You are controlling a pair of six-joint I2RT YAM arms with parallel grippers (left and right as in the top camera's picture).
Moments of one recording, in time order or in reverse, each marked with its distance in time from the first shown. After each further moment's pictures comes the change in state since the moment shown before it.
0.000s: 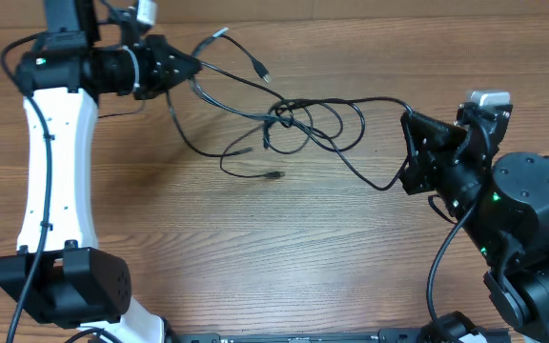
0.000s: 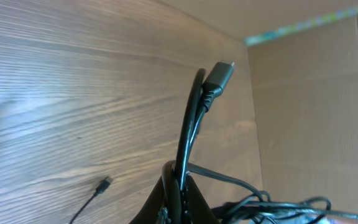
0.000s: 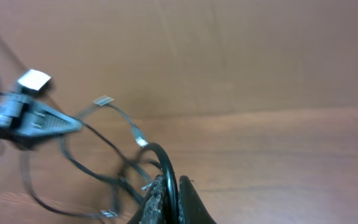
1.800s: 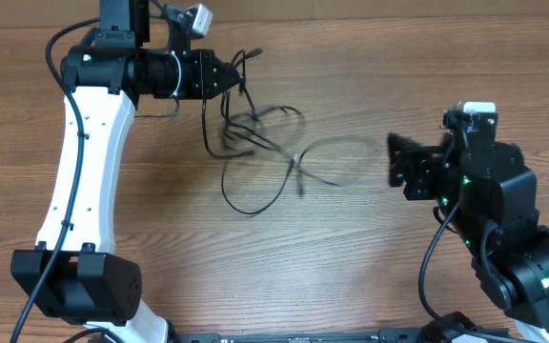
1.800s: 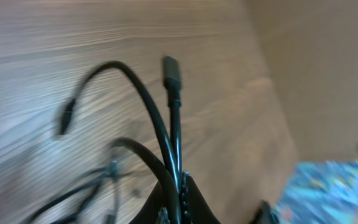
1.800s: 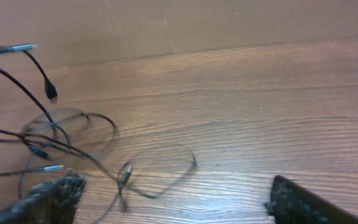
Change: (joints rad) left arm -0.134 0.000 0.000 -0.014 -0.019 0.226; right arm -0.001 0.054 0.000 -0.259 0.173 -0.026
